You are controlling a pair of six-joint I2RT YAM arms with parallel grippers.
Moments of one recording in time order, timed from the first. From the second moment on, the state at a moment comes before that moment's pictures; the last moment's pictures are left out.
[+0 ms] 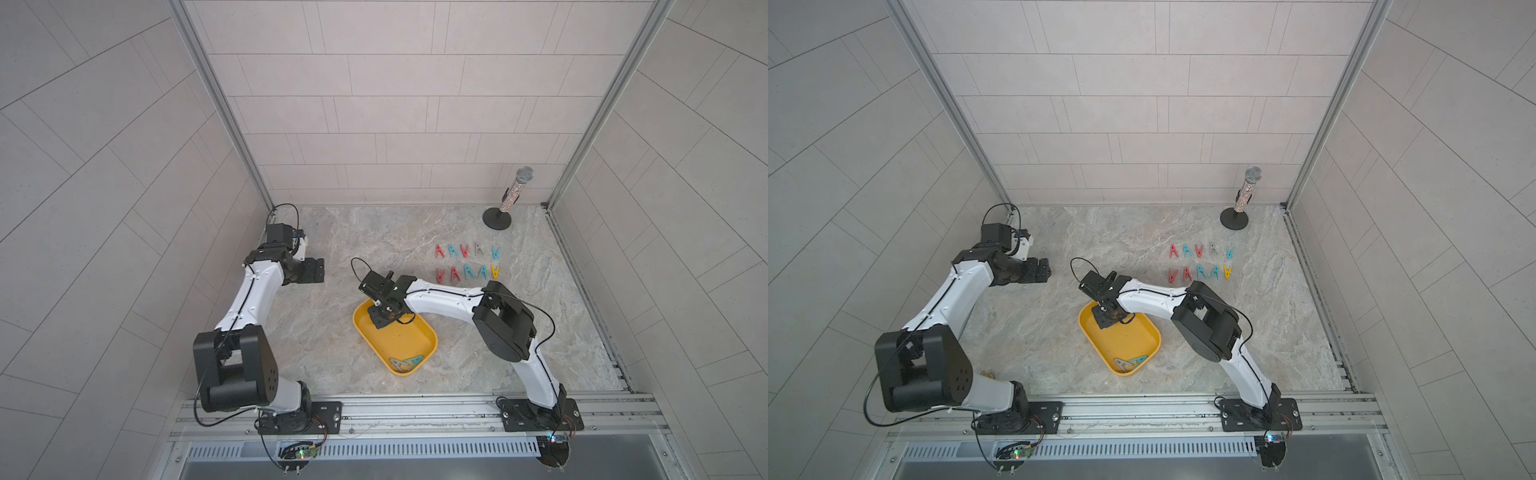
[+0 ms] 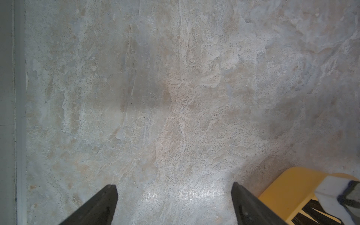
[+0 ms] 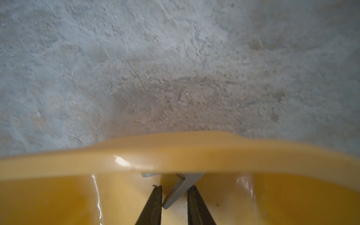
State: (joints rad) left arm 0.14 1.45 1.13 -0.78 0.16 0.08; right arm 0.96 2.16 1.63 -0.69 0.03 0.44
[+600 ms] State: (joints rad) left arm 0.14 1.45 1.13 -0.78 0.16 0.08; right arm 0.96 2.09 1.54 -0.69 0.06 0.45
